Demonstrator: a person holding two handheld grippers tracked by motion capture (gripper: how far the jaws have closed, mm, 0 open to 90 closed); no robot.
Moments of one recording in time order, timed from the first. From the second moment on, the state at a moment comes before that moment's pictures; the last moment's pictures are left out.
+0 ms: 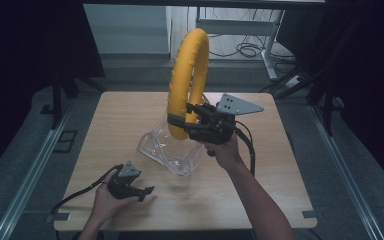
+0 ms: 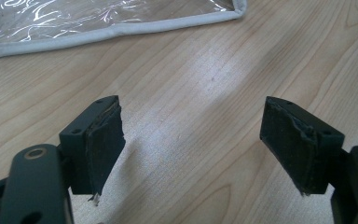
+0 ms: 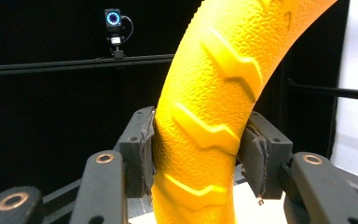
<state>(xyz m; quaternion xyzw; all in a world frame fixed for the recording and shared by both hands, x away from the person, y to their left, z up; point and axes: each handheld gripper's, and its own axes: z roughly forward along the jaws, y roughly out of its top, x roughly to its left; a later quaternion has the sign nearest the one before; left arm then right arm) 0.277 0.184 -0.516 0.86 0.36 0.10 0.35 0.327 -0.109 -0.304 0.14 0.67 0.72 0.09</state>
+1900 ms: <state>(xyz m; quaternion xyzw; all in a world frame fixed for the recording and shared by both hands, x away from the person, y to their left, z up) 0.278 0.184 -0.518 0.86 0.36 0.11 0.35 0.352 -0.096 -0.361 0.18 0.70 0.69 0.02</state>
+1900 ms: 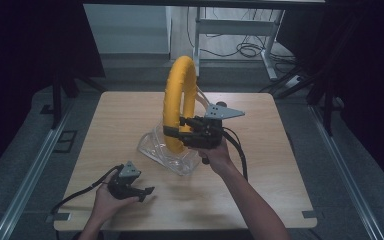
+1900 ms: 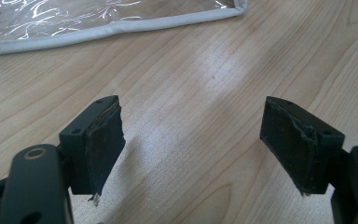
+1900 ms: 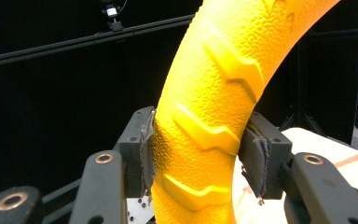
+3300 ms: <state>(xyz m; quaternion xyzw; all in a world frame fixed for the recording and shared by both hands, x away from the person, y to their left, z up) 0.278 0.183 -0.518 0.86 0.35 0.11 0.35 0.361 -0.071 -0.407 0.23 0.73 0.64 0.04</state>
